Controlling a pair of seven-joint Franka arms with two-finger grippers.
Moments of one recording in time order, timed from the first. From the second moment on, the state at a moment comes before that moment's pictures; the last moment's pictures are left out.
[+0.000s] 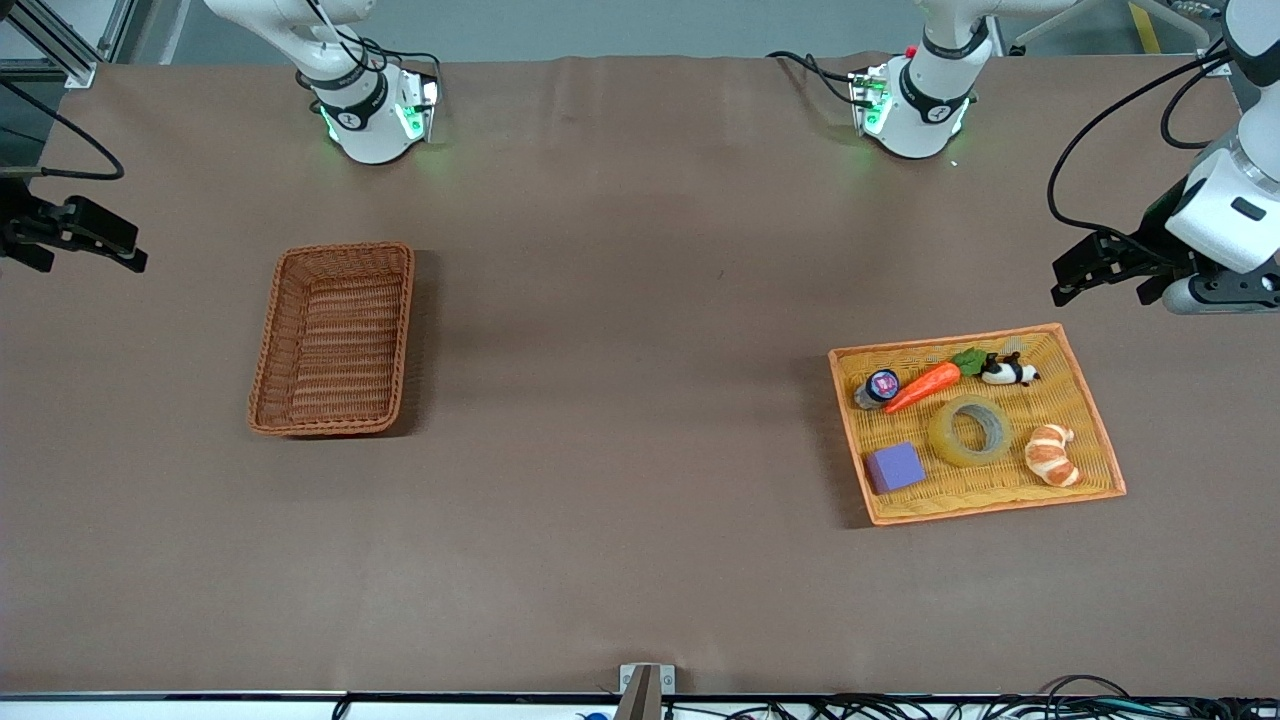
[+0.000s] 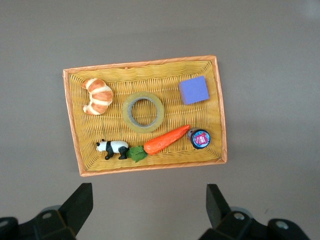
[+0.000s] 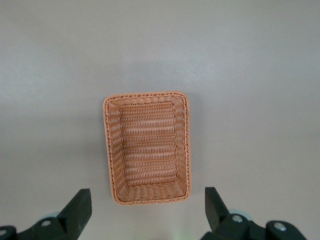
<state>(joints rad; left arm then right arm) -0.08 -0.03 0.00 -1.72 -0.02 1.76 -0.09 -0.02 0.04 0.00 -1.45 -0.02 1.46 -0.01</state>
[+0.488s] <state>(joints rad) -0.08 -0.03 0.00 -1.72 -0.02 1.76 -0.08 -0.02 0.04 0.00 -1.45 -0.02 1.46 -0.01</state>
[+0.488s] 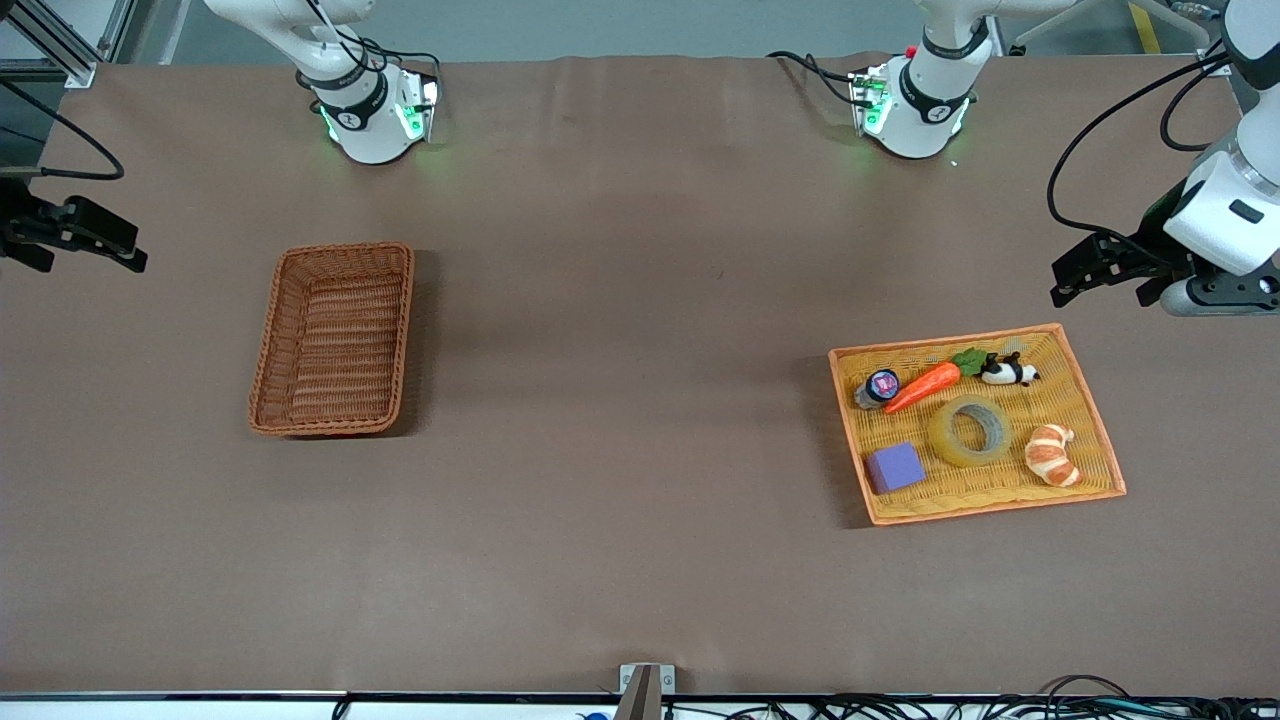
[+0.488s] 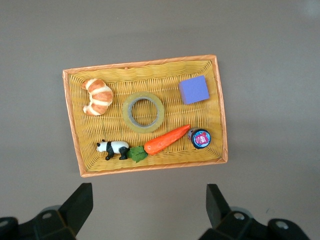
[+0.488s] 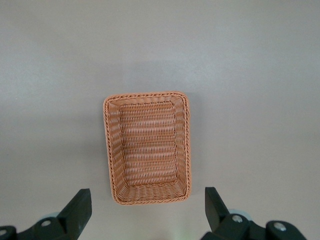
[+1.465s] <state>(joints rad) 0.01 0.34 0.02 -1.66 -0.01 2.02 -0.08 -0.02 0.04 0.00 -1.45 -0.02 1.45 -0.01</state>
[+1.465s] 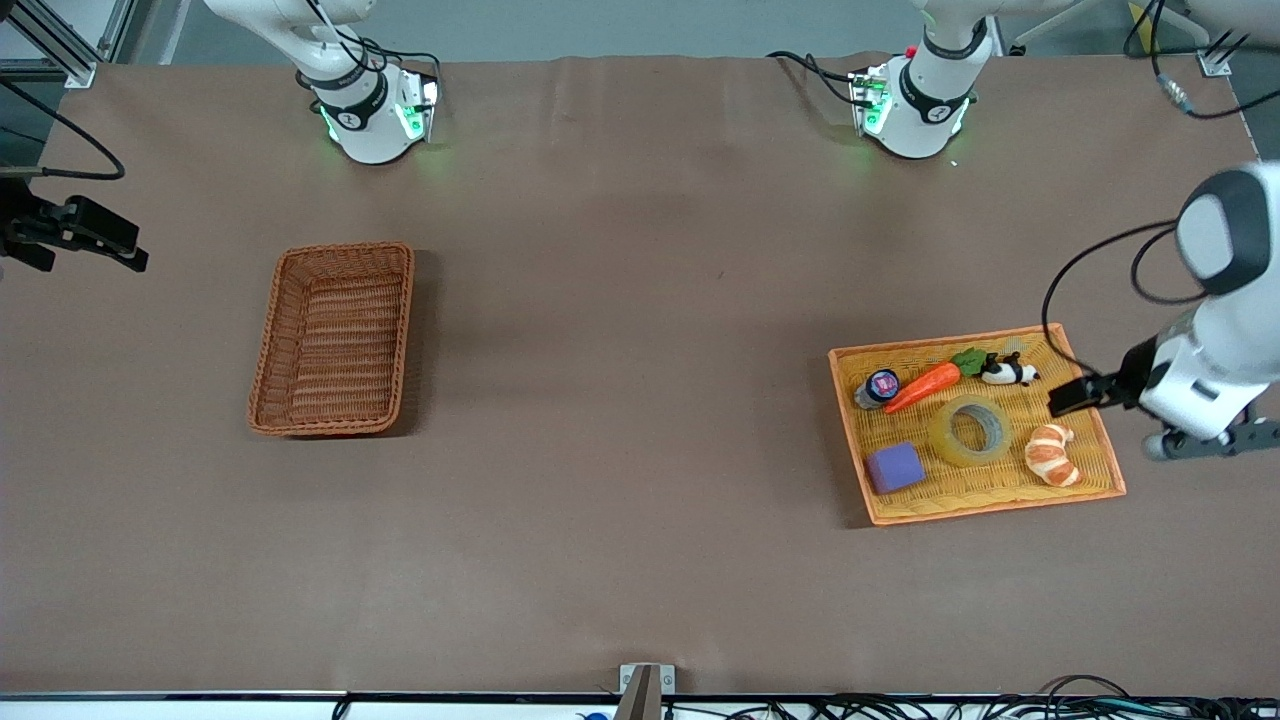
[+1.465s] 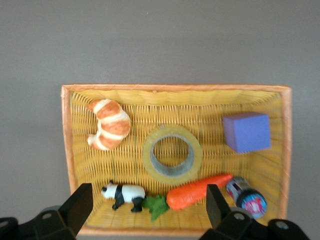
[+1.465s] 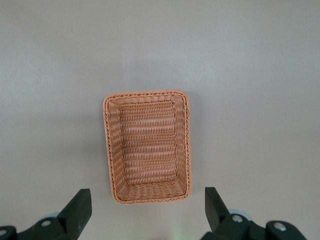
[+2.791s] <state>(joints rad) 0.01 0.55 0.01 -1.89 -0.01 2.45 -0.07 -0.02 0.04 0.00 -1.45 -0.02 1.45 -0.01</state>
